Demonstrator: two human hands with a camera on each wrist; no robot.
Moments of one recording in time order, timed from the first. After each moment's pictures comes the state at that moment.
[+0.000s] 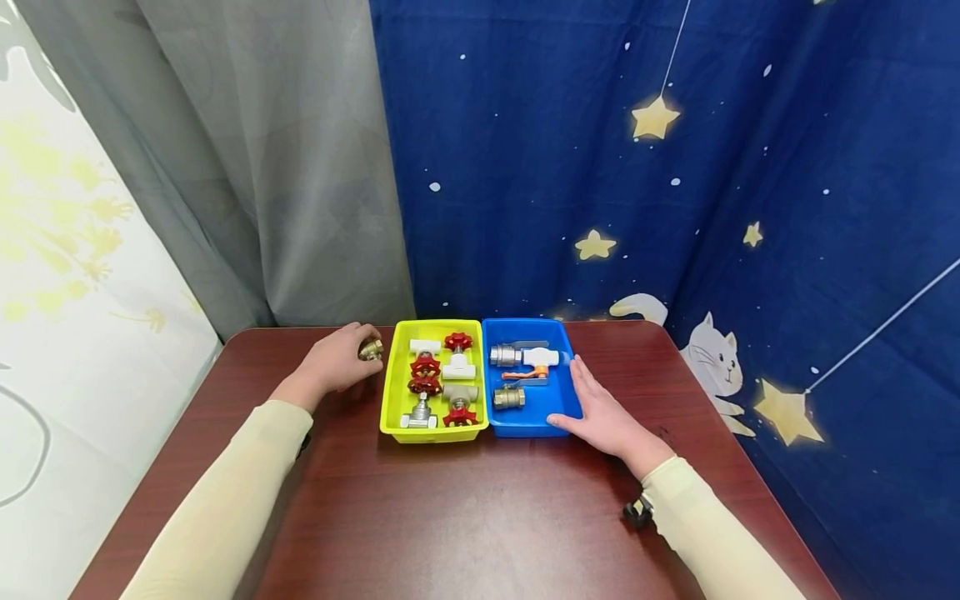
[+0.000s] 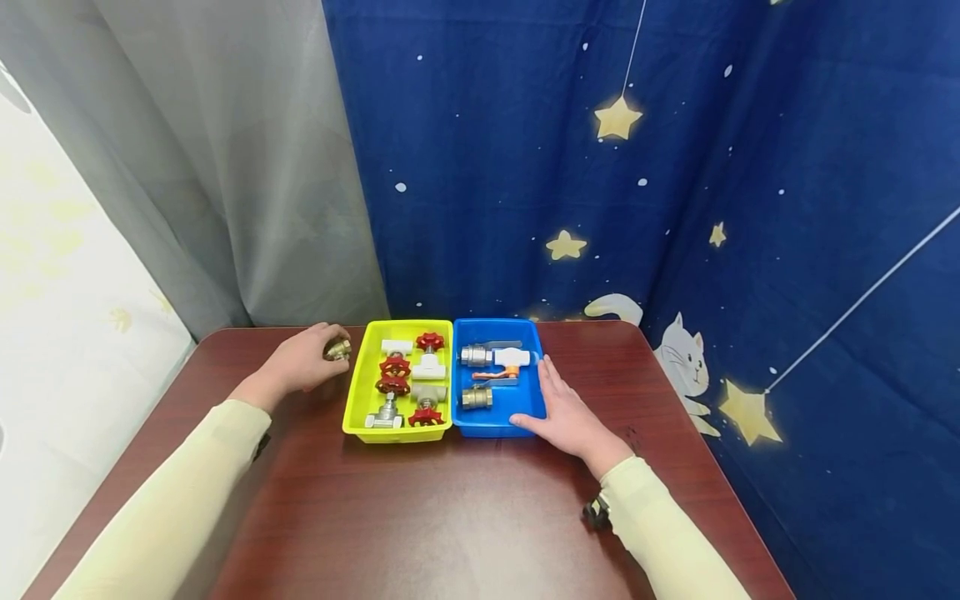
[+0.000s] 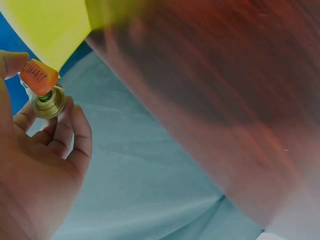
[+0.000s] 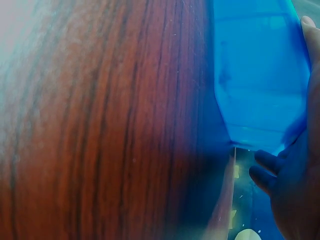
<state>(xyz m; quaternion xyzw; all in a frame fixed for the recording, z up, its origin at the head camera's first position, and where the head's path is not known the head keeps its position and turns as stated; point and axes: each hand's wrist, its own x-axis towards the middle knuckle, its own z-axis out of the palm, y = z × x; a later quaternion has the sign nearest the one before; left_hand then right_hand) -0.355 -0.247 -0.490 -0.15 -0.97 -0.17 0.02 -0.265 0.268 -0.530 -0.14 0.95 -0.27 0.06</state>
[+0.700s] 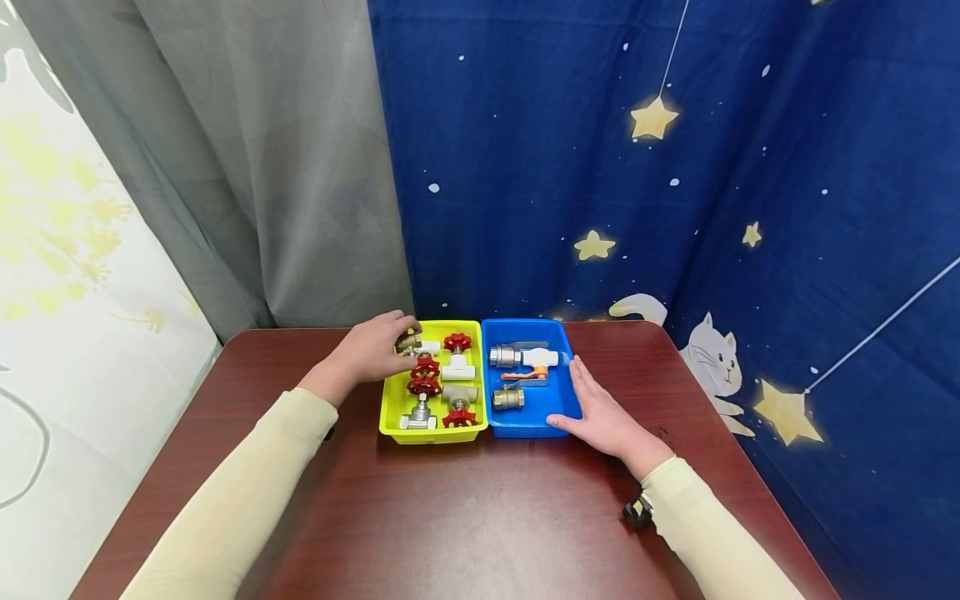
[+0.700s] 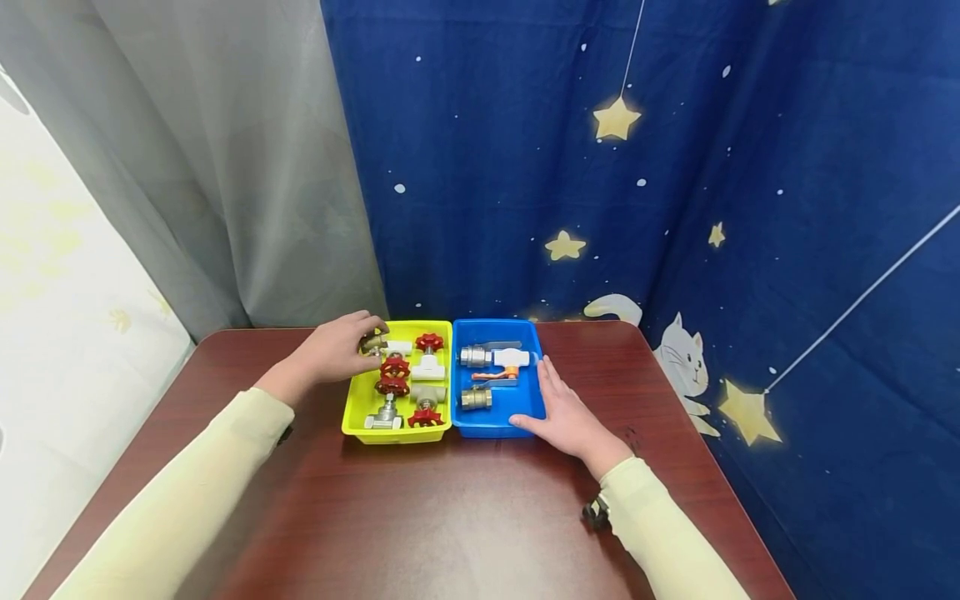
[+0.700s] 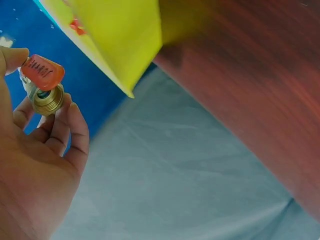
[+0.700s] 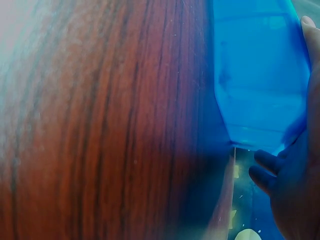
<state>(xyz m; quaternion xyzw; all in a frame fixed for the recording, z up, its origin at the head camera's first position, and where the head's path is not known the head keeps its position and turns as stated) -0.347 -0.181 -0.447 -0.25 -0.96 -0.13 0.05 -0.265 0.268 -0.531 -0.15 0.95 -0.27 0.06</state>
